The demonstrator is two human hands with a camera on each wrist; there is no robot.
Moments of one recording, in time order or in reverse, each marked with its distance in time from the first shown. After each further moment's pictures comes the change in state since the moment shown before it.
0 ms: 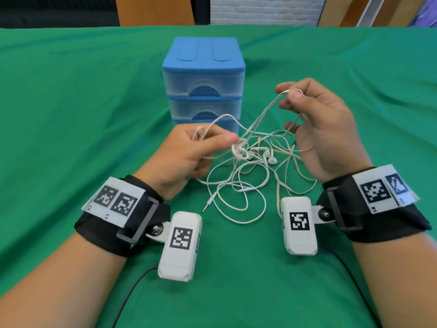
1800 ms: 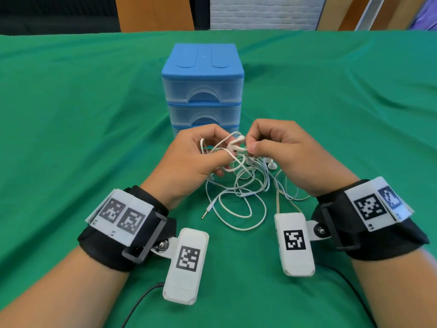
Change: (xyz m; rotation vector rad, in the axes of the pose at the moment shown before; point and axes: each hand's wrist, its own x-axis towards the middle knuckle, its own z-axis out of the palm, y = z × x) left_hand 0.001 -0.002 0.009 0.186 0.058 0.132; right_hand -0.010 0.005 0.015 -0.410 -0.427 -0.023
